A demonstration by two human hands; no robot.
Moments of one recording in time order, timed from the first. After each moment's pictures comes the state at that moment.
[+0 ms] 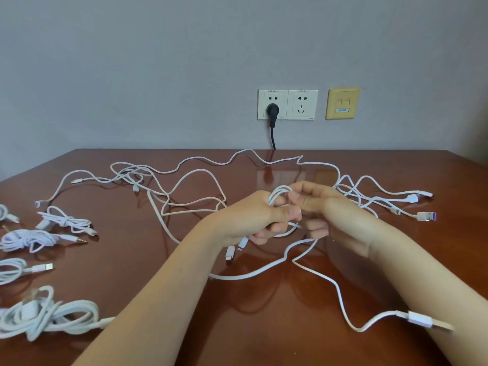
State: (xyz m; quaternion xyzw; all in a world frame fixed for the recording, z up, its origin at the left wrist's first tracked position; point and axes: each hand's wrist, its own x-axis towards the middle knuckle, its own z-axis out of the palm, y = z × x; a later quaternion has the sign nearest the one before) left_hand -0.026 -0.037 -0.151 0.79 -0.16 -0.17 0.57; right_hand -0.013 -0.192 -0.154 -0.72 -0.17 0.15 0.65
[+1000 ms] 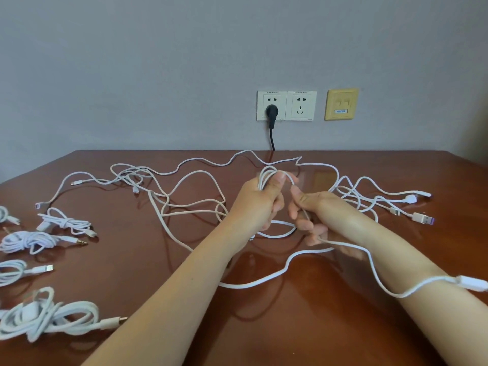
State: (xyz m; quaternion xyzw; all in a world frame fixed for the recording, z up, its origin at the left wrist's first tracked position) left_hand -0.019 -0.055 -0.158 0.73 -0.11 0.04 0.68; right_hand -0.014 -0.186 -0.153 -0.71 -0.09 0.18 0.67
